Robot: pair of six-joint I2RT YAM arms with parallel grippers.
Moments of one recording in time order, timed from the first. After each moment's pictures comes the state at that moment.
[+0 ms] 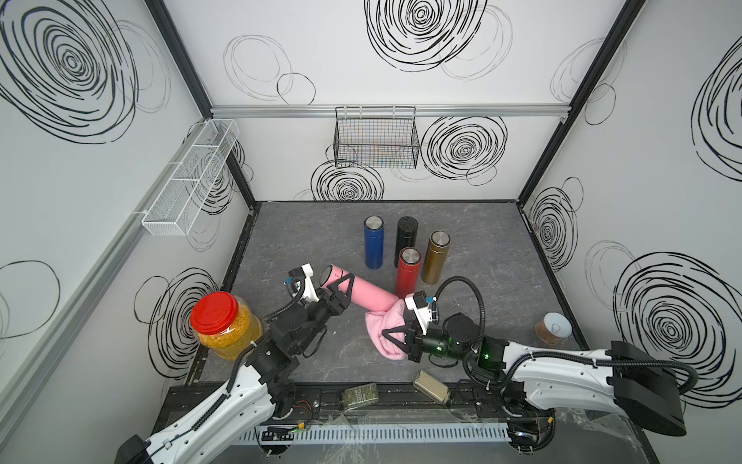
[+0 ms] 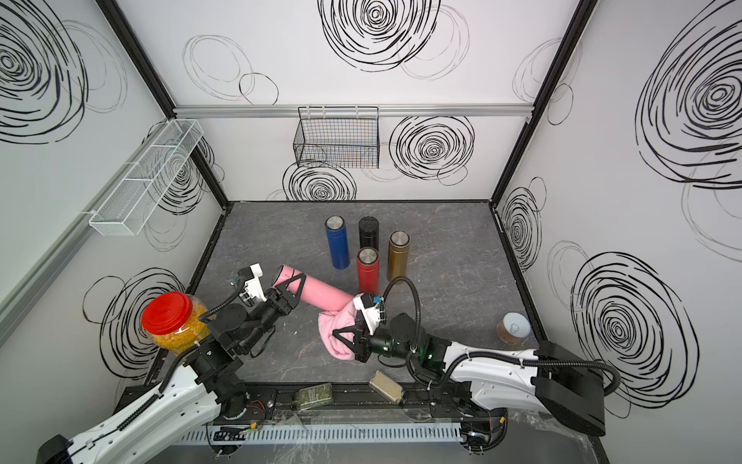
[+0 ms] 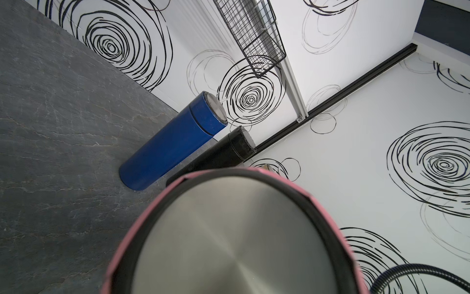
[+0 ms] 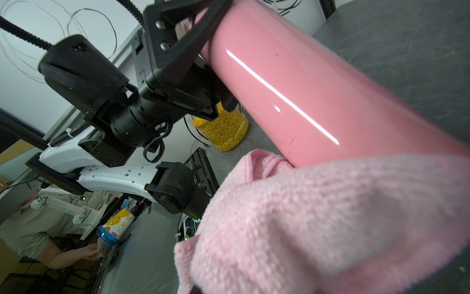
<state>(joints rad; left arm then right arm) -0.65 0.57 0.31 0.23 -0.13 -0.94 1.18 1.06 0.33 0.60 -0.13 0.64</state>
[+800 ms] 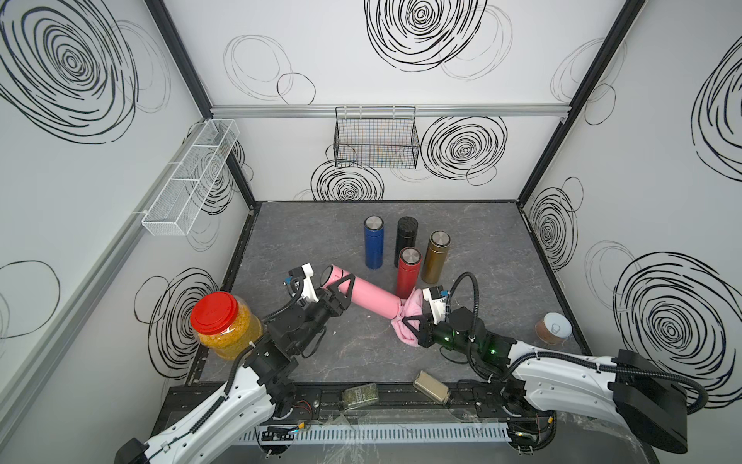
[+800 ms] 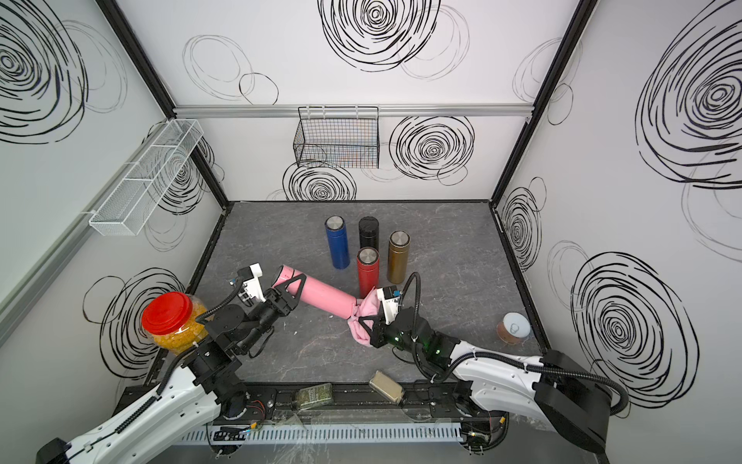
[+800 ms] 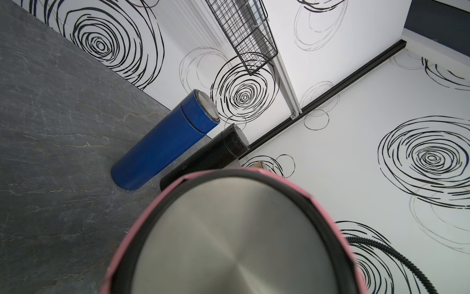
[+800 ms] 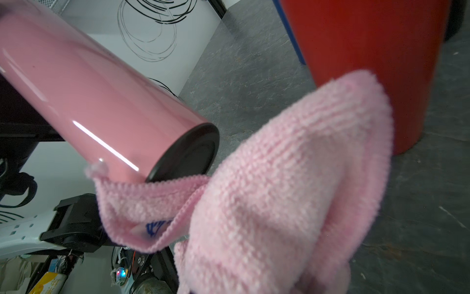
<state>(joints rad) -0.64 0.56 0.32 0.22 -0.10 -0.93 1.02 1.06 0.28 0.42 -0.05 0.70</state>
